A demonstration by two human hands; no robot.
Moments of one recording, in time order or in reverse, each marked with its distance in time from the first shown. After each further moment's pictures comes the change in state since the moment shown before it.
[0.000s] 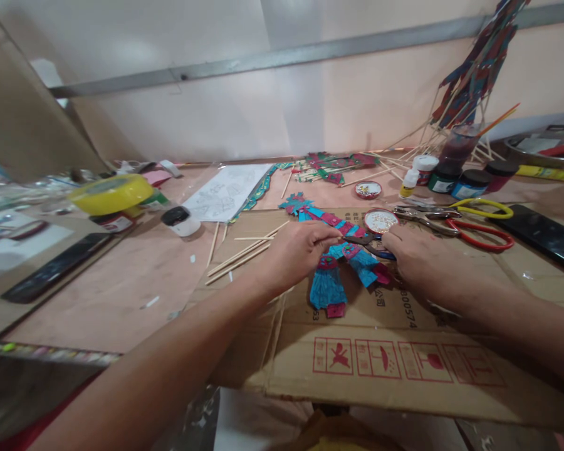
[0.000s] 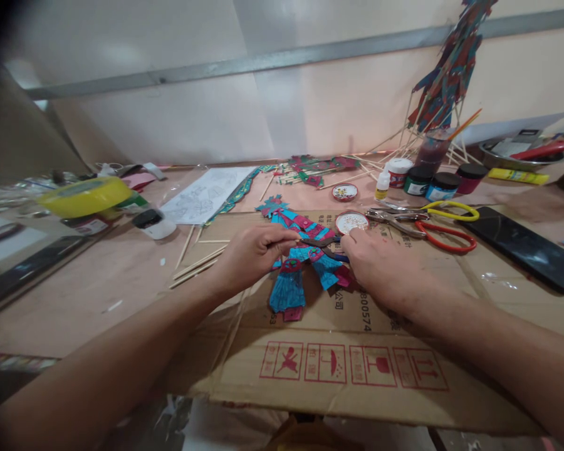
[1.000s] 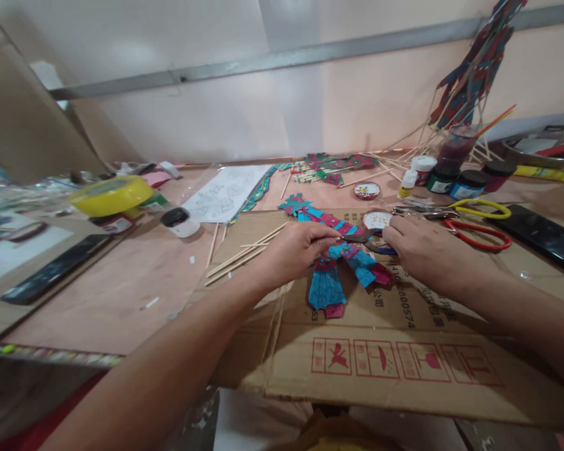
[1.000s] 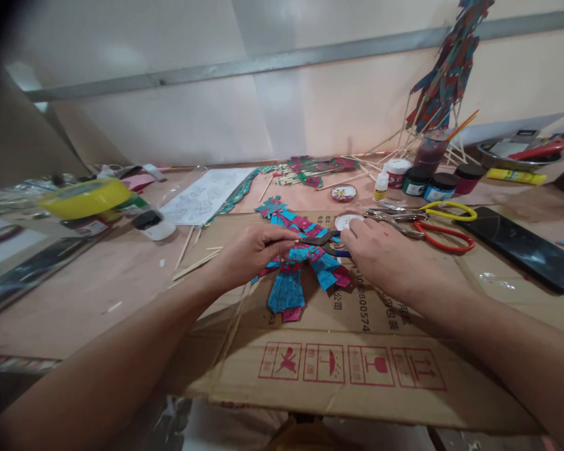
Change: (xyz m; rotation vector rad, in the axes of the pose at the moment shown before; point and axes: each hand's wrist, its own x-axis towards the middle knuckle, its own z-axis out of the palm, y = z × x) left_hand 0.007 -0.002 -0.006 -0.184 -0.130 -0.071; right_hand 0.006 0.019 -0.003 -0.266 0.223 -0.278
